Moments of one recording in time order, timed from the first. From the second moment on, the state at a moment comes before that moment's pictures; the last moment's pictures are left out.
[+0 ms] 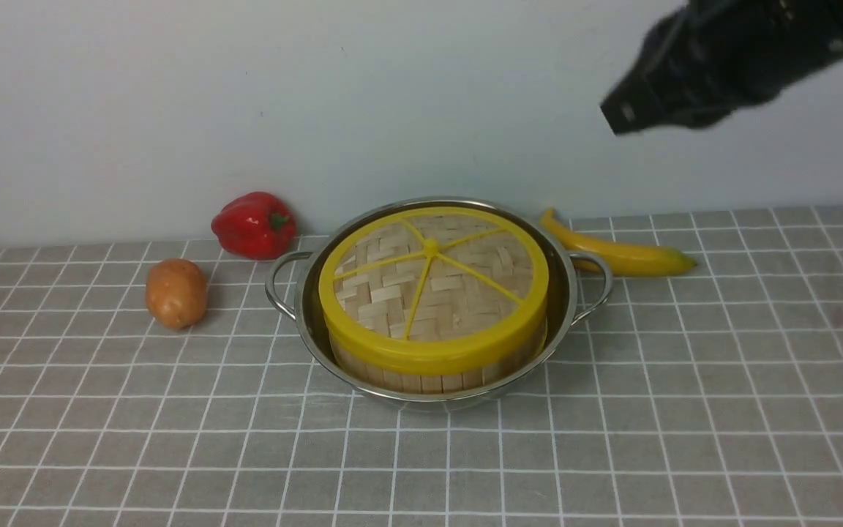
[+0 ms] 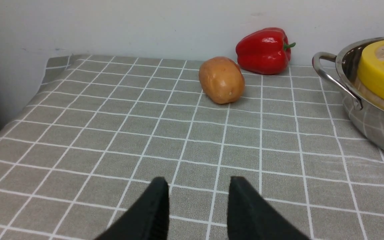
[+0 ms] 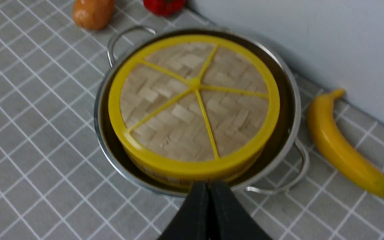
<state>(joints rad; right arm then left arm) 0.41 1.42 -1.52 0.26 1.09 -0.20 0.09 0.00 0.01 0.14 0.35 -0.17</state>
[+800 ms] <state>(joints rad) 0.00 0.09 -0.09 0.26 0.25 -0.14 0.09 0.00 0.01 0.14 0.35 -0.17</state>
